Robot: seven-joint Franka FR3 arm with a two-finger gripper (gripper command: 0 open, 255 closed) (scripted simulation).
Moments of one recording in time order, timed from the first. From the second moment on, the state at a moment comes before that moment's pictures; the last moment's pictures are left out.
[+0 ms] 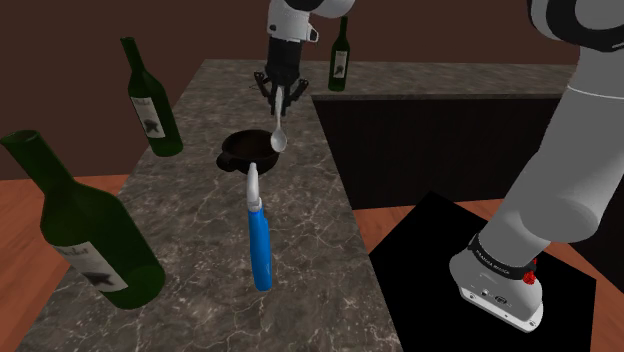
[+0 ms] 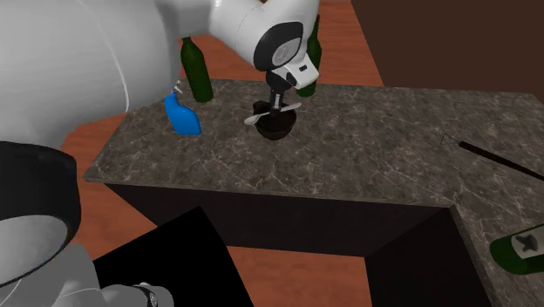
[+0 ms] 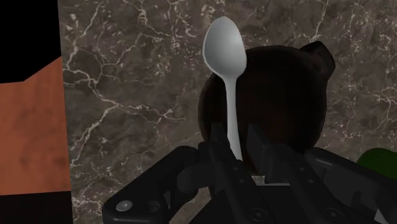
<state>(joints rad) 0.12 0.17 0.20 -1.66 0.18 1.86 0.88</state>
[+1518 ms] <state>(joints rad) 0.20 0.42 0.22 -1.50 0.12 1.96 0.97</state>
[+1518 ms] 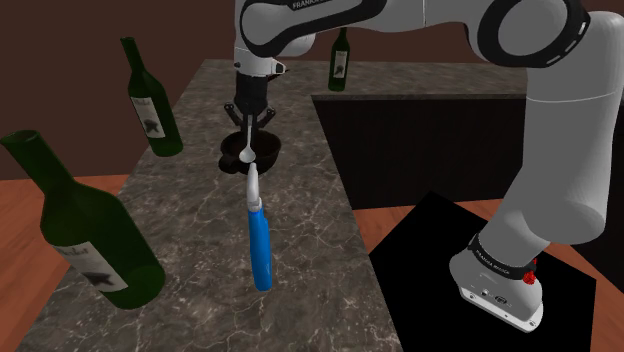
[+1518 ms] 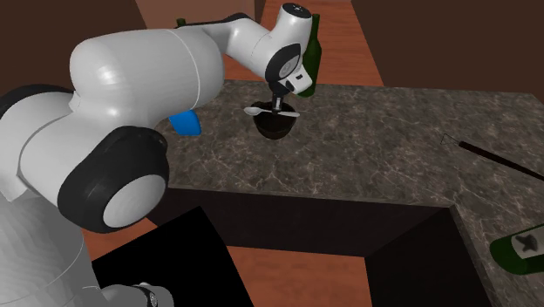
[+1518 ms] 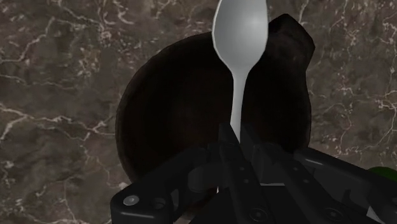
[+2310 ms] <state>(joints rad) 0.20 0.42 0.22 -1.49 0.12 1.95 0.97</state>
